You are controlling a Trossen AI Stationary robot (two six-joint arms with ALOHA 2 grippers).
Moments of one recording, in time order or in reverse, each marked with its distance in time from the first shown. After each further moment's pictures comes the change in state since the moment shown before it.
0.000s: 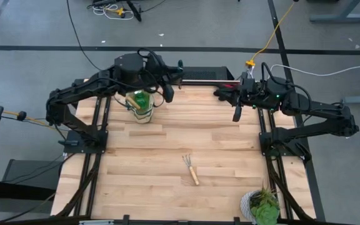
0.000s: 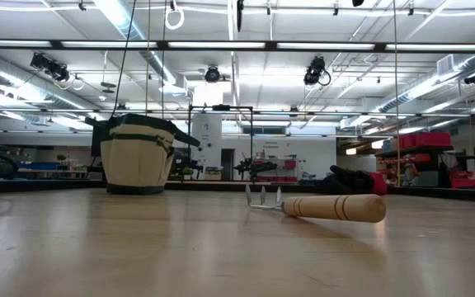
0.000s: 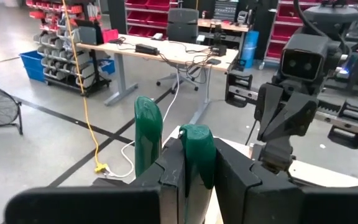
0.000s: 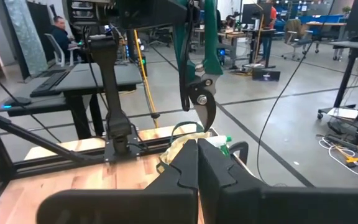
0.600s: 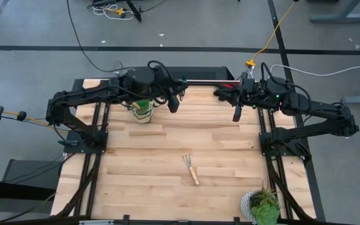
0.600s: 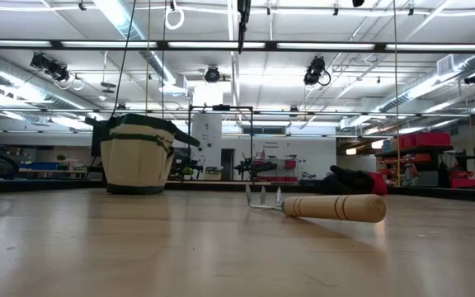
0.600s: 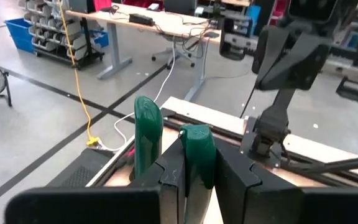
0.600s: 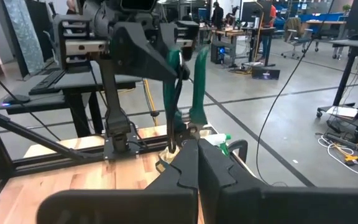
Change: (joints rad) left arm -0.049 0.000 -0.152 0.046 -0.019 -0.070; right arm 0.000 0.000 0.000 -0.009 0.000 -0.001
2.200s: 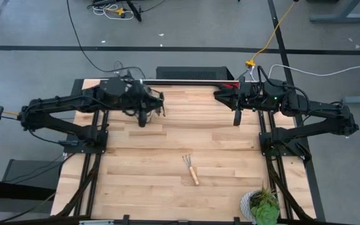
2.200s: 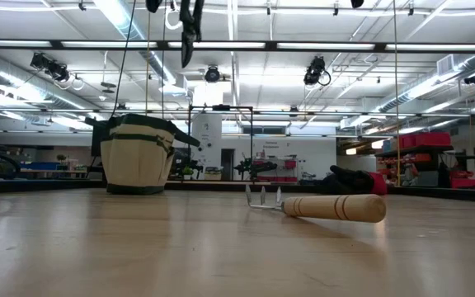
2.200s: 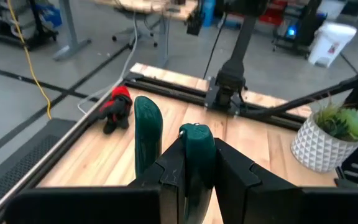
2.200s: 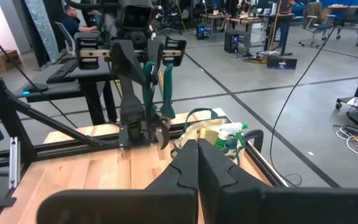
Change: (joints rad) left arm -0.004 -0.403 -0.460 0.018 0.184 -0.010; right arm 0.036 0.006 0.001 -0.041 -0.028 0.019
